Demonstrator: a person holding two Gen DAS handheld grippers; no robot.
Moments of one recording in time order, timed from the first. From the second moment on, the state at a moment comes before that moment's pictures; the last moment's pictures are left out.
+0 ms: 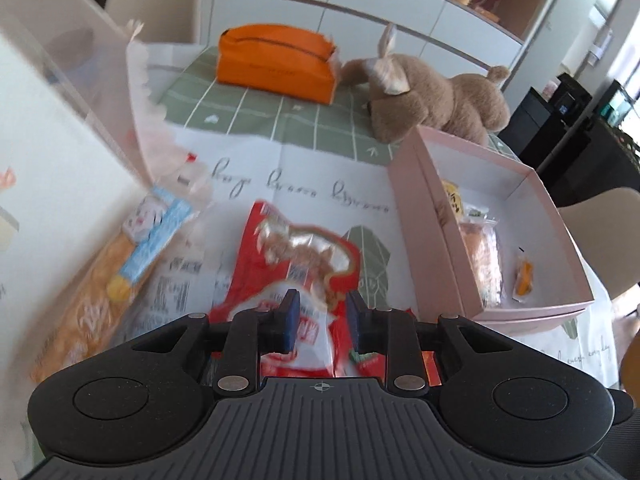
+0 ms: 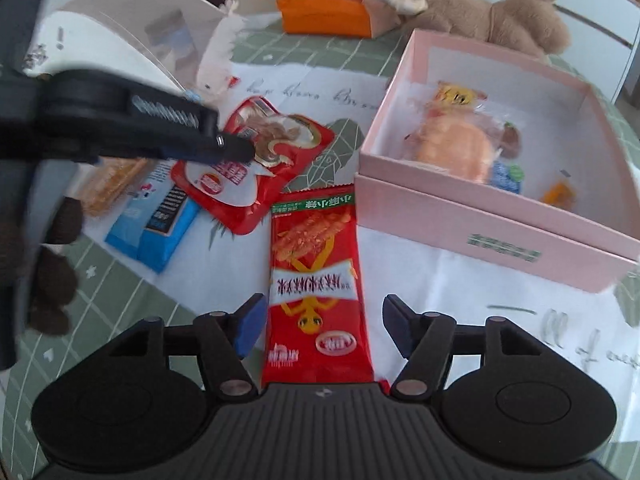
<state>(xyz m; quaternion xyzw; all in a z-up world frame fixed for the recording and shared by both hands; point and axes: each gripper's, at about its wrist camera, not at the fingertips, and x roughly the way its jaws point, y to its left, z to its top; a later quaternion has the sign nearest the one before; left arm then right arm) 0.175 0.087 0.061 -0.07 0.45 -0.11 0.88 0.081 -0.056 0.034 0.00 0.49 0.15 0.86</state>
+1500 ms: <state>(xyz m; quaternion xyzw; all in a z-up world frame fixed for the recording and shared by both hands) 0.164 0.076 0.033 -0.01 0.46 -0.19 0.87 0.068 -0.110 0.034 0.00 0.51 0.13 0.85</state>
